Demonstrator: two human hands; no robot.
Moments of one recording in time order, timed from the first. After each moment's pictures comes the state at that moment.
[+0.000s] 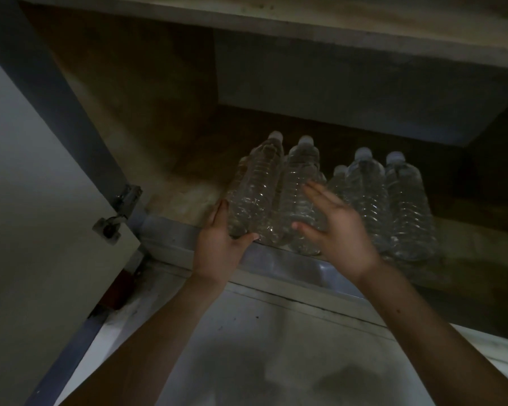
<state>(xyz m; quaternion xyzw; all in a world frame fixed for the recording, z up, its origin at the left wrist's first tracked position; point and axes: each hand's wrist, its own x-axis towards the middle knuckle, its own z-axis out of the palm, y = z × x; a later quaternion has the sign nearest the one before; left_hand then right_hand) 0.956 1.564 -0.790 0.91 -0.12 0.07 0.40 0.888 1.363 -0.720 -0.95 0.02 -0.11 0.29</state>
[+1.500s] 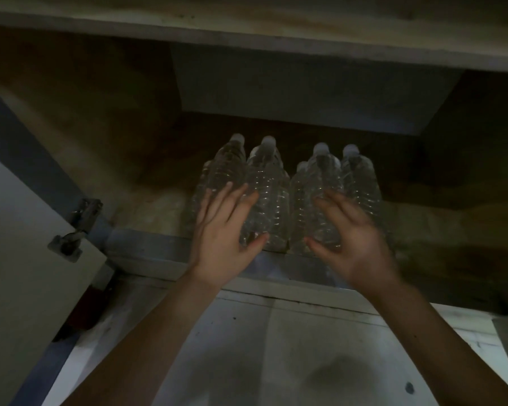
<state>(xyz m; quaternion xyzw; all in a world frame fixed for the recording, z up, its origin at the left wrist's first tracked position) 0.938 1.522 -0.755 0.87 -0.37 0.19 0.27 0.819 1.319 -0.716 -0.97 0.10 -0.13 0.18</state>
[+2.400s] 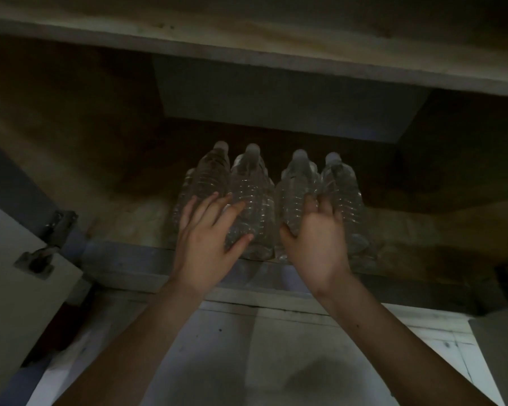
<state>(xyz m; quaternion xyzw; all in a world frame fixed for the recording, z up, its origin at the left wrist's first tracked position) 0.946 1.517 -0.752 0.87 -0.37 0.19 0.25 0.856 1.354 -0.705 -0.95 0.25 -0.11 0.12</state>
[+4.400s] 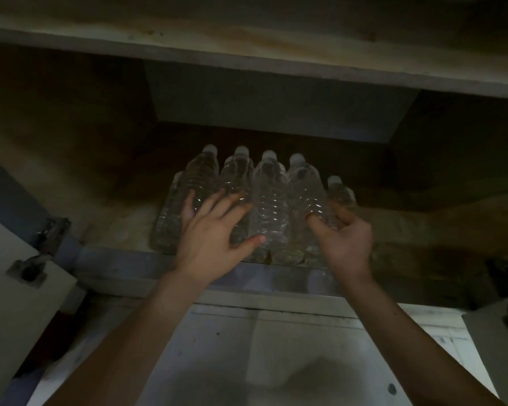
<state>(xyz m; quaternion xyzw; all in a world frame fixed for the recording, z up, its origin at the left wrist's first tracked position) 0.951 1.504 -0.733 0.89 -0.39 0.12 0.21 0.839 1.318 -0.722 -0.71 0.33 -0.28 0.56</state>
